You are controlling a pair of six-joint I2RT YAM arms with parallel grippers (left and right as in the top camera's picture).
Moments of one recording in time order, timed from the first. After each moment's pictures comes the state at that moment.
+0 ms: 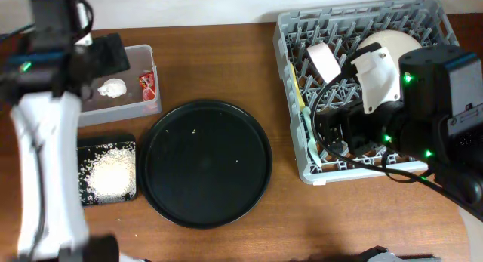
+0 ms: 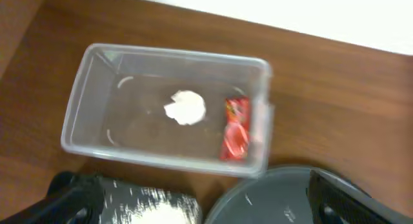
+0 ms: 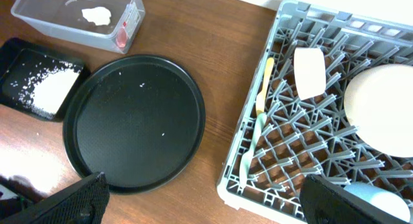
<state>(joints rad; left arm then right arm) 0.06 1.68 2.00 -1.18 -0.13 -0.15 0.37 1.35 2.09 -1.53 -0.10 -0.01</state>
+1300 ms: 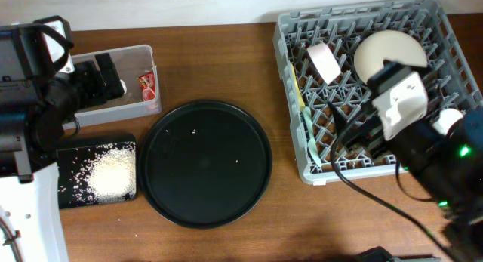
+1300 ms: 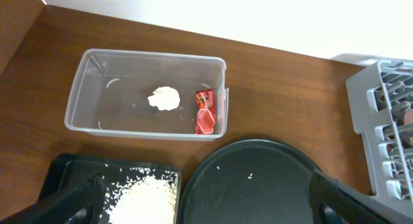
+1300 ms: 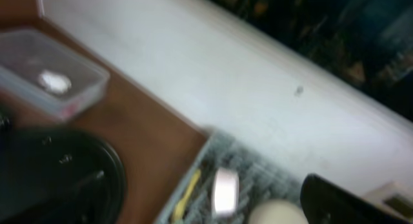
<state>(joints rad) 0.06 1.44 2.01 -1.30 -0.03 -0.15 0.31 0.95 1.52 -0.82 -0.06 -0.42</state>
